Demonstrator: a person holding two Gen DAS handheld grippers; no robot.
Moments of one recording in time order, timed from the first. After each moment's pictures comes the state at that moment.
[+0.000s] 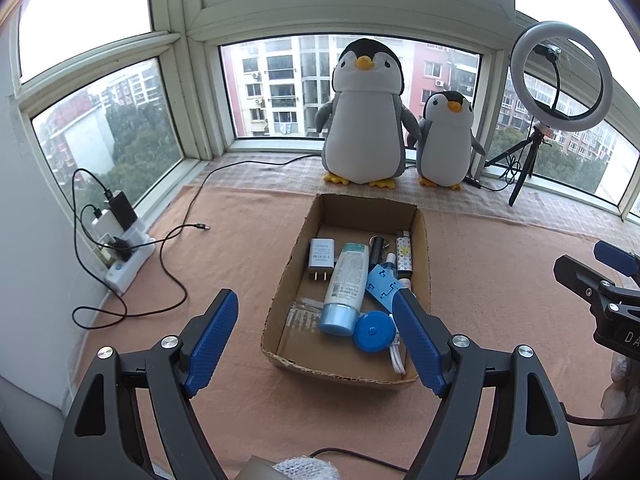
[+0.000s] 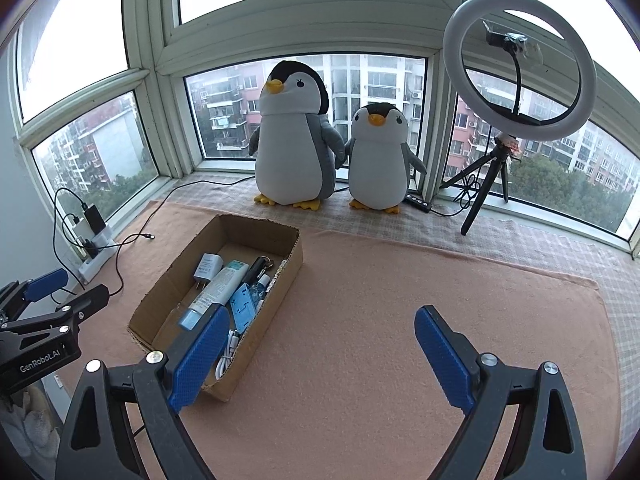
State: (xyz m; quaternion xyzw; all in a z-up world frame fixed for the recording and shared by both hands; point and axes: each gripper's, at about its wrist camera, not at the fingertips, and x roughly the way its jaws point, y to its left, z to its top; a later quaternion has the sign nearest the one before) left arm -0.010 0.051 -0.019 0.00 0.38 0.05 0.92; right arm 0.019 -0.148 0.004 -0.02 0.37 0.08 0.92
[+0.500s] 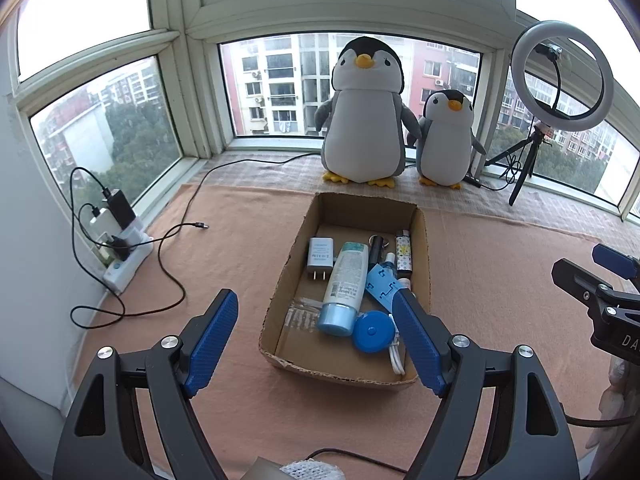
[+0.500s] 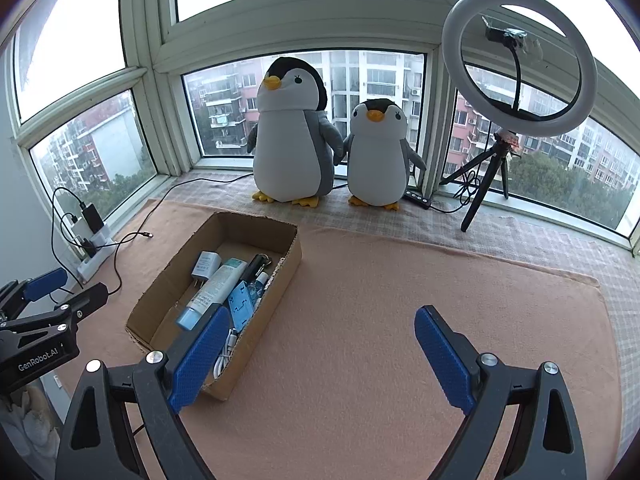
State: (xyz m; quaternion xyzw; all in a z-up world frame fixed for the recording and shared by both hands) left arm -0.008 0.051 -0.019 0.00 0.38 0.05 0.92; right arm 0.022 -0.148 0.002 -0.01 0.38 0.08 0.92
